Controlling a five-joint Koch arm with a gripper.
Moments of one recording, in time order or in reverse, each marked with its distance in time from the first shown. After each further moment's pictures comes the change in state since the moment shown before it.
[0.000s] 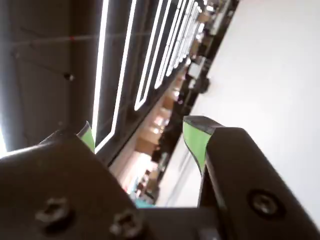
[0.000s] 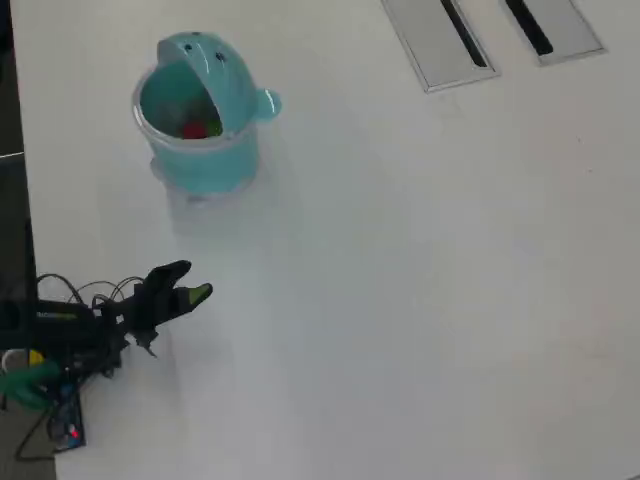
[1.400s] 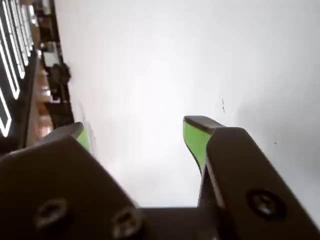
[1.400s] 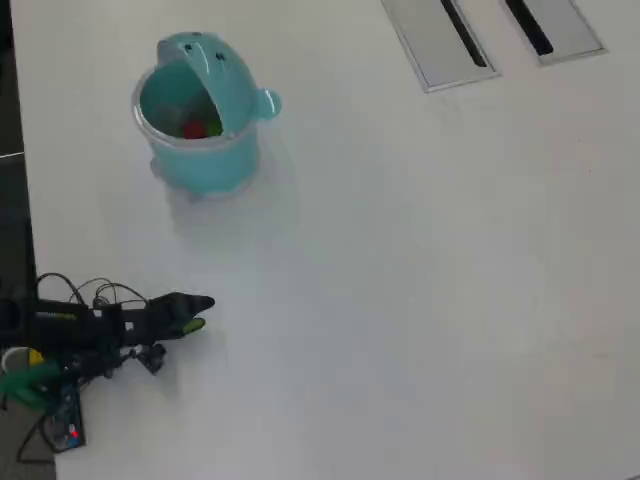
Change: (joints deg) arm 1.4 0.0 0.5 44.5 11.7
